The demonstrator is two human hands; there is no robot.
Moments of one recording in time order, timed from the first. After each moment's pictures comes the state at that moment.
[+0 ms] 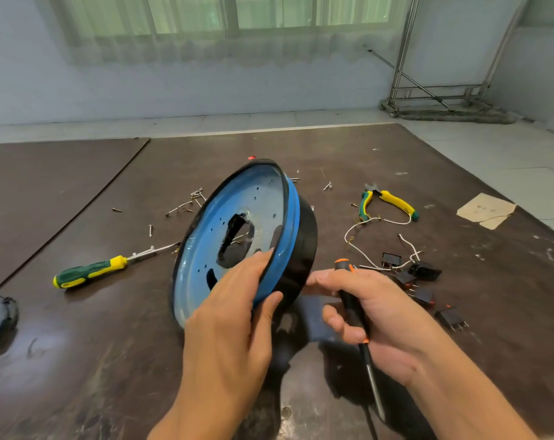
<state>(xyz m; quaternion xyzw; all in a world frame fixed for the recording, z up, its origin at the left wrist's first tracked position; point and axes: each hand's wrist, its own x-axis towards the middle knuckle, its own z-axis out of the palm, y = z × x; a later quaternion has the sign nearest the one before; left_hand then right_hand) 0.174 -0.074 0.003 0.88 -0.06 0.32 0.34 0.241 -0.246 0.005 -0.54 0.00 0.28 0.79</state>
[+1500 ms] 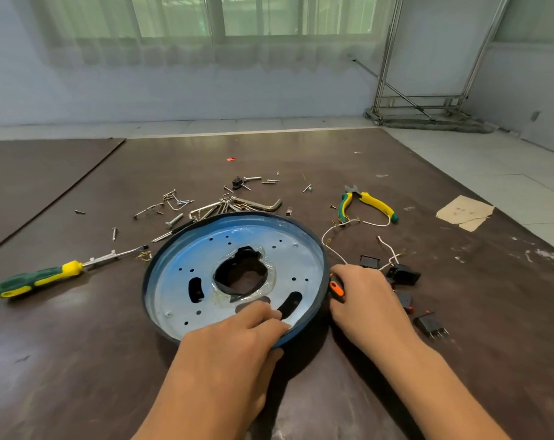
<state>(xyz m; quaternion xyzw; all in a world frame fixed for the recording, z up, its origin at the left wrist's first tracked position) 0.189 -0.094 -0.018 0.97 -0.16 0.14 0.11 0.289 -0.284 -0.050 -0.96 -0.10 -0.07 0.24</state>
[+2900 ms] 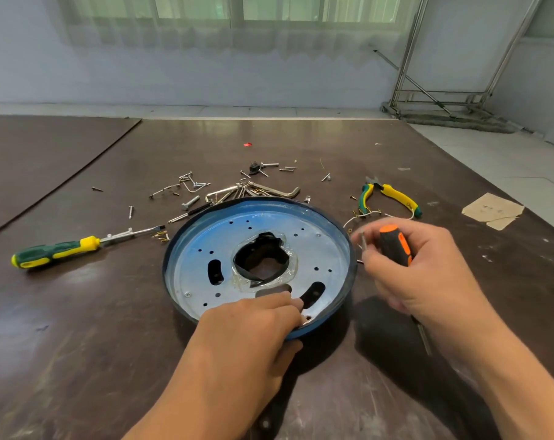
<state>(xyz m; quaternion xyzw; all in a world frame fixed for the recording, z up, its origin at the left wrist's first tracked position) 0.191 -0.084 -0.023 0.96 -0.19 0.17 0.15 0.270 -0.291 0.004 -0.78 -0.15 -0.04 0.60</state>
